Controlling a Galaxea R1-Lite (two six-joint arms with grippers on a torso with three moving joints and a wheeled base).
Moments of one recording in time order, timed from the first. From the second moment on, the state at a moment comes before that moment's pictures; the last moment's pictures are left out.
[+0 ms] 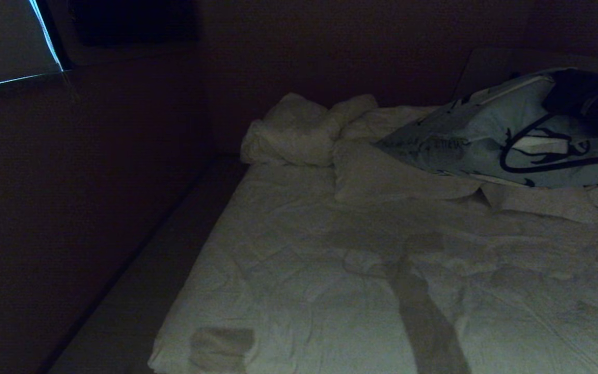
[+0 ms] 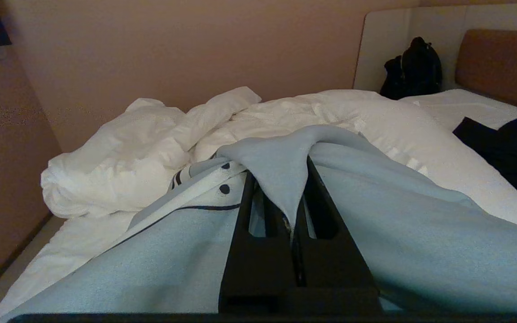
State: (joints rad) left arm 0.00 0.00 0.00 0.00 0.00 0.00; right arm 0.07 1.58 -1.11 -0.81 -0.22 0.02
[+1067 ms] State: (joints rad) left arm 0.00 0.00 0.00 0.00 0.00 0.00; right arm 0.00 1.58 -1.11 -0.82 -0.14 0.02
